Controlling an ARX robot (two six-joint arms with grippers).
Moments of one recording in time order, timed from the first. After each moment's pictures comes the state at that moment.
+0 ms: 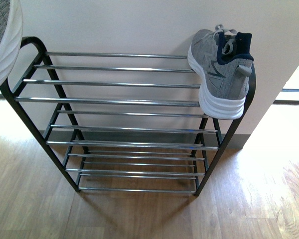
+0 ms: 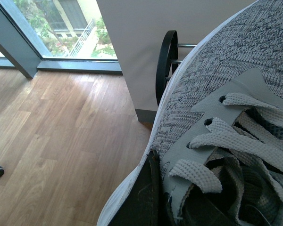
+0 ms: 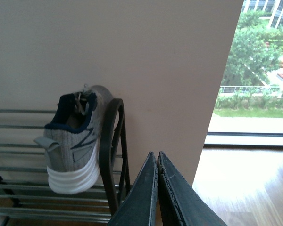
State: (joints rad) left arm -0.52 0.73 0.44 -0.24 -0.67 -0.20; right arm 0.00 0.92 0.04 0.86 0.00 0.01
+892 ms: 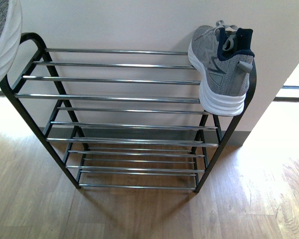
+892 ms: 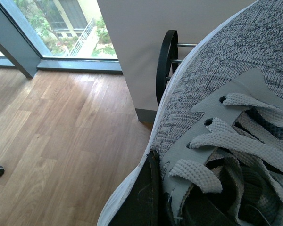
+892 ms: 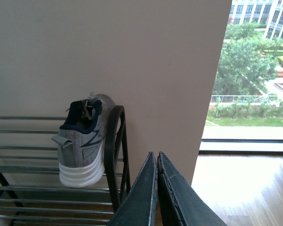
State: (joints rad) left arm -0.52 0.73 0.44 -0.24 -0.67 -0.20; right arm 0.00 0.31 0.02 0.31 0.00 0.01
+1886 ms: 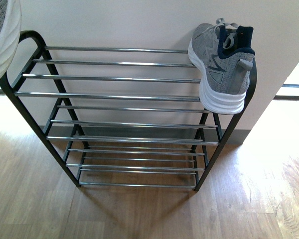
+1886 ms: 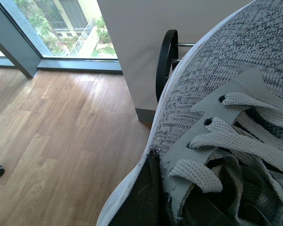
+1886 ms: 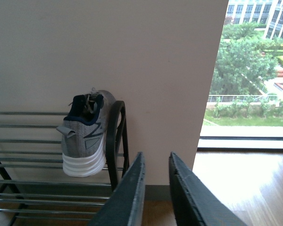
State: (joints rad) left arm -0.52 0.73 0.44 -0.24 -0.67 -0.20; right arm 0.00 0.01 0.02 0.00 0.00 0.00
